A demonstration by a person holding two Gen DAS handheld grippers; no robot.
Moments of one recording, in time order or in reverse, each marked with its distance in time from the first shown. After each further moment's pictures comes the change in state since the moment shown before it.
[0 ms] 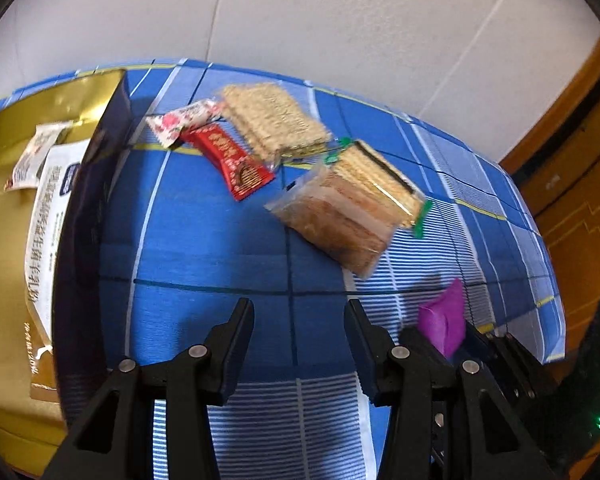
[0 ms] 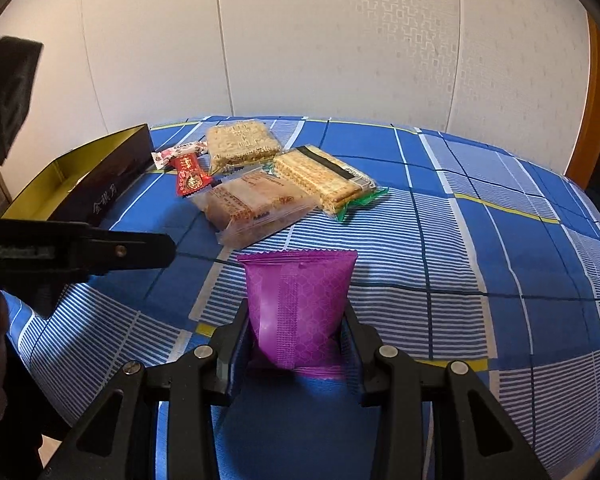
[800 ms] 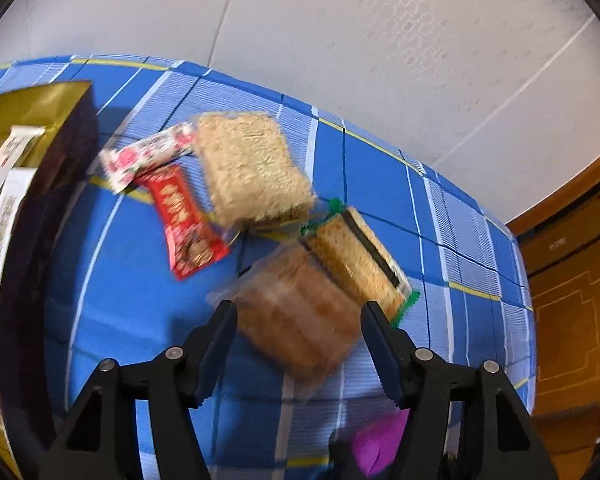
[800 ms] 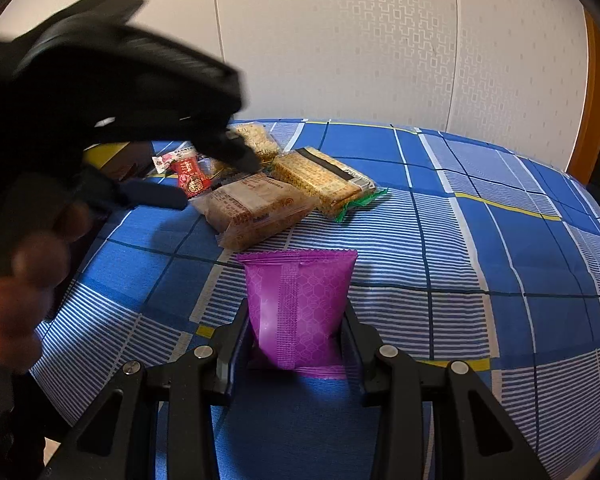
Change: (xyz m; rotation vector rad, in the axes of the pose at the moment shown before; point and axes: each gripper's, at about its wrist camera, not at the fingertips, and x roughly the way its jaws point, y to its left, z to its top) left arm 0.029 -0.025 0.071 -0.179 0.000 -0.003; right arm -0.002 -0.001 -0.002 0.011 -0.013 0.015
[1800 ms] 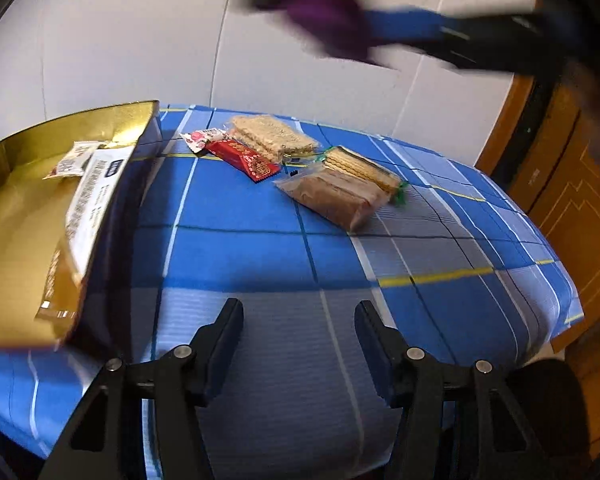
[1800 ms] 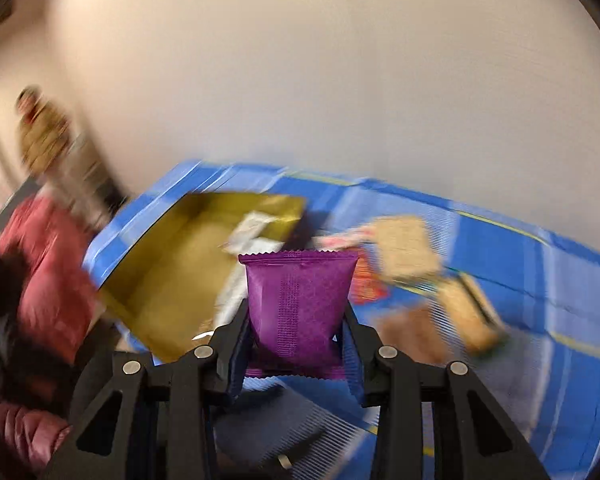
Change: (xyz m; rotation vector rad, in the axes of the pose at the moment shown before) left arm -0.067 0.064 -0.147 0.318 -0.271 -0.031; right arm -0.042 0.096 0.120 -0.214 0.073 0.431
